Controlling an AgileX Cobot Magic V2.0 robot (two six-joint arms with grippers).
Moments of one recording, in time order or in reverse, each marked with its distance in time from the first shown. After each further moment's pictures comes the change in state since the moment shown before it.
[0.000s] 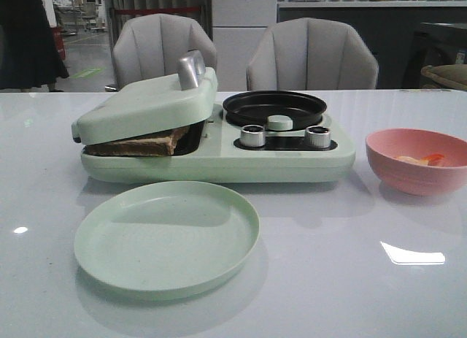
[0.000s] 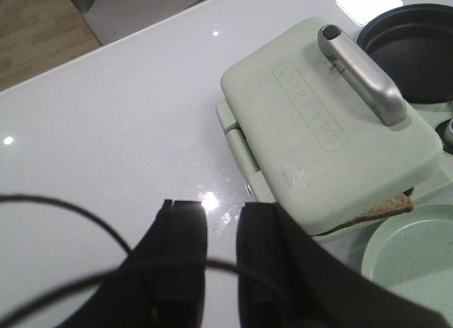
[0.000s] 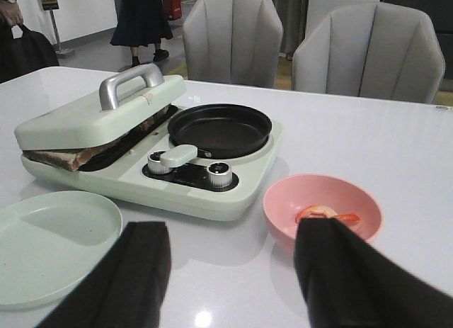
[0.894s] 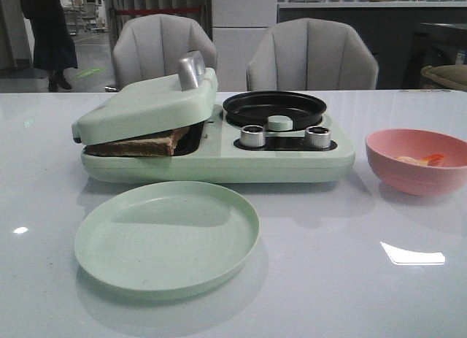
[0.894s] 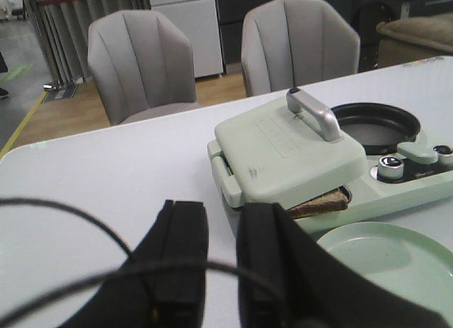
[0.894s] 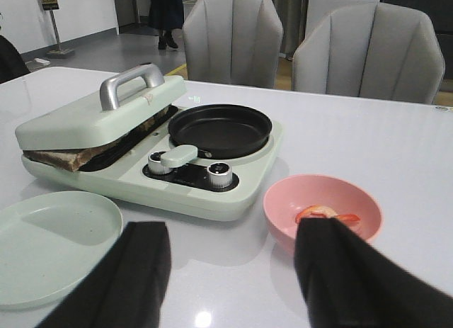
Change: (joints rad) left arm 0.004 -0.982 0.772 -0.089 -0.243 -0.071; right arm 0.000 0.000 0.000 0.000 0.000 0.000
